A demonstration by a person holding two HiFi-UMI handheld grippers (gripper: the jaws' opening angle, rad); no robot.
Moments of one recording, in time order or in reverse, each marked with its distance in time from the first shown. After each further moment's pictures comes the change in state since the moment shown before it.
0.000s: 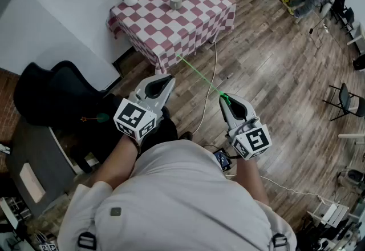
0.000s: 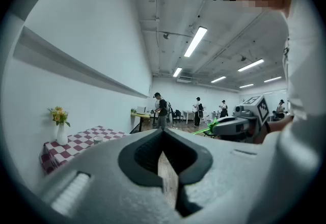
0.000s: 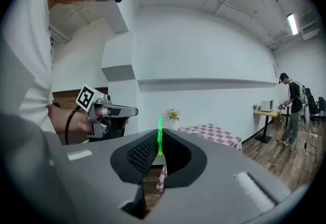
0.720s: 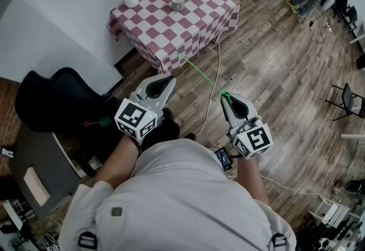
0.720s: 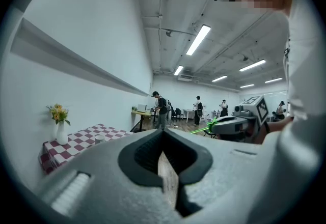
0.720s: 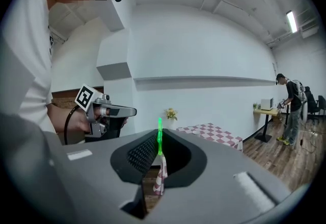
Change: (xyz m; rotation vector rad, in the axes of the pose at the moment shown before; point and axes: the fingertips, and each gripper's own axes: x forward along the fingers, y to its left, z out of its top) left arm 0.019 0.038 -0.001 -0.019 0.022 -0.004; right arm 0.038 -0.021 0.002 0.010 0.012 -0.009
